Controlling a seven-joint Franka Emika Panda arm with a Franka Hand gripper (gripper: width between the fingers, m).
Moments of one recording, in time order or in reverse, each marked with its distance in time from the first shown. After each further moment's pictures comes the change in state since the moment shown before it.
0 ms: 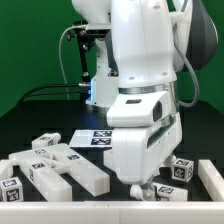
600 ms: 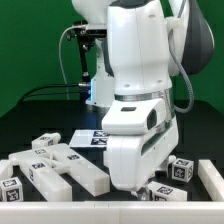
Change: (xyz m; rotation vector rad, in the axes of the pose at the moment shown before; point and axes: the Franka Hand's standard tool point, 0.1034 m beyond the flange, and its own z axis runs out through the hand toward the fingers) arm -0.009 -0.003 0.007 0.019 -0.010 0.013
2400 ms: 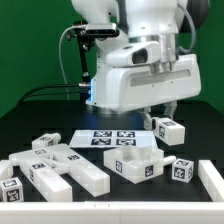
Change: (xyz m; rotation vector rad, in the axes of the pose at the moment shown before) arm -0.023 -0.152 -0.071 -0.041 -0.030 0.618
